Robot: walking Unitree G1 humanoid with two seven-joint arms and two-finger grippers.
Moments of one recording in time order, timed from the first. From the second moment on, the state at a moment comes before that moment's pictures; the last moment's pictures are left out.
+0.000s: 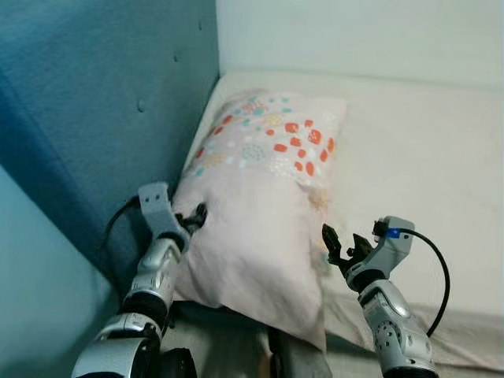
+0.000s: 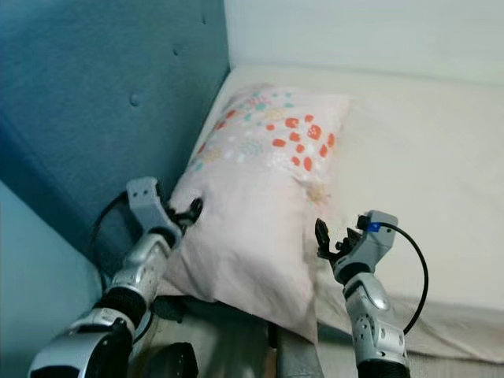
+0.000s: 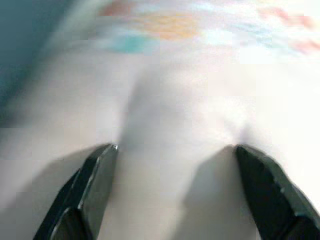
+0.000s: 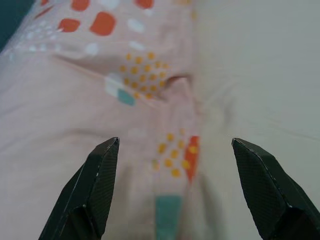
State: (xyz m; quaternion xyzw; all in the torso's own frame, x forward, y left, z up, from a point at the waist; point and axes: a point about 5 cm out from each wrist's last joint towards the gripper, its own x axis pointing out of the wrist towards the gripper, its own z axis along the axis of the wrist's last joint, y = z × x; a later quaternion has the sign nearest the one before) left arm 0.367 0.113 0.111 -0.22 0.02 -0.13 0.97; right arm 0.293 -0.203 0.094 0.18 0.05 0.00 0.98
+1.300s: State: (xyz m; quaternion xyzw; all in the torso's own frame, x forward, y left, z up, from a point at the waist) left arm 0.331 0.049 0.096 -0.02 -0.06 -0.25 0.97; right arm 0.279 -0.191 0.107 0.19 0.05 0.00 0.98
